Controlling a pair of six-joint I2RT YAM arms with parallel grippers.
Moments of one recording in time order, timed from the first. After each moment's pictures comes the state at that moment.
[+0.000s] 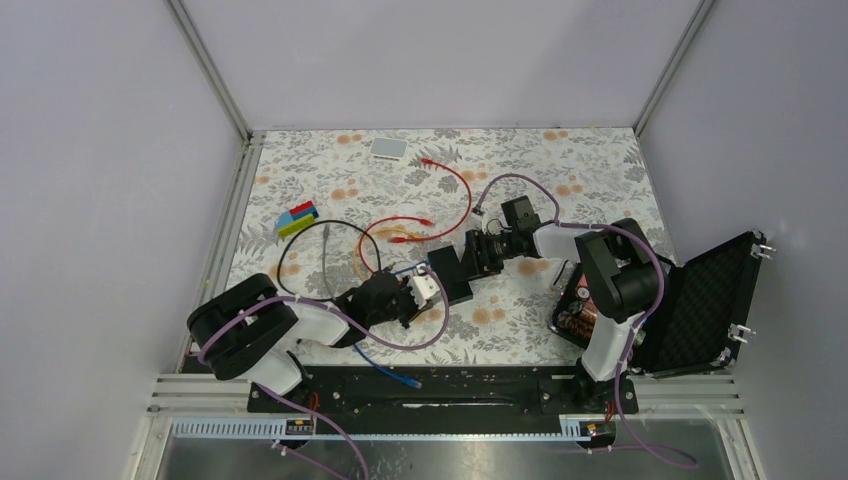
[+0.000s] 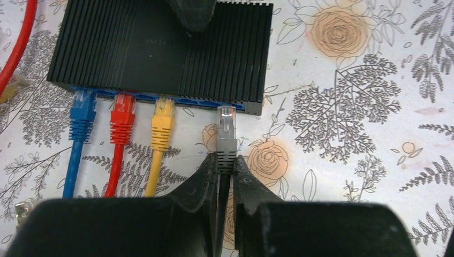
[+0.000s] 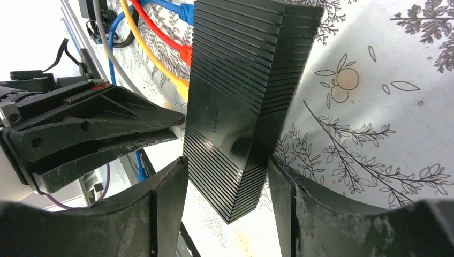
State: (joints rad) left arm -0.88 1.51 0.34 0.67 0.16 0.18; right arm 0.39 1.84 0.91 -0.12 -0.85 0.25
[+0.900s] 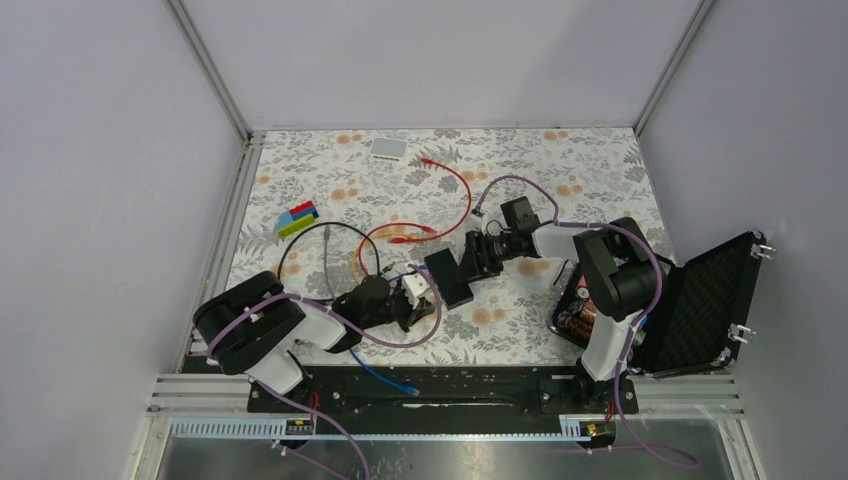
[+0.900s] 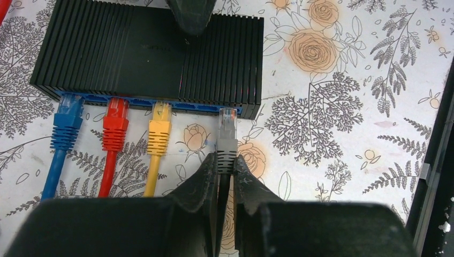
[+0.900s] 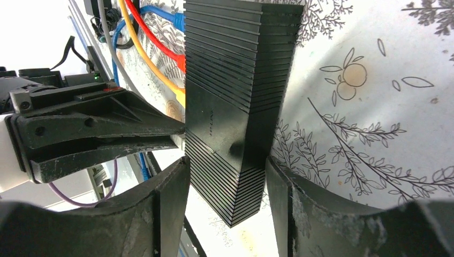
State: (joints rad) left arm -0.86 1.53 0.27 0.83 0.25 0.03; right arm 0.38 1.86 0.92 -0.13 -0.87 0.26
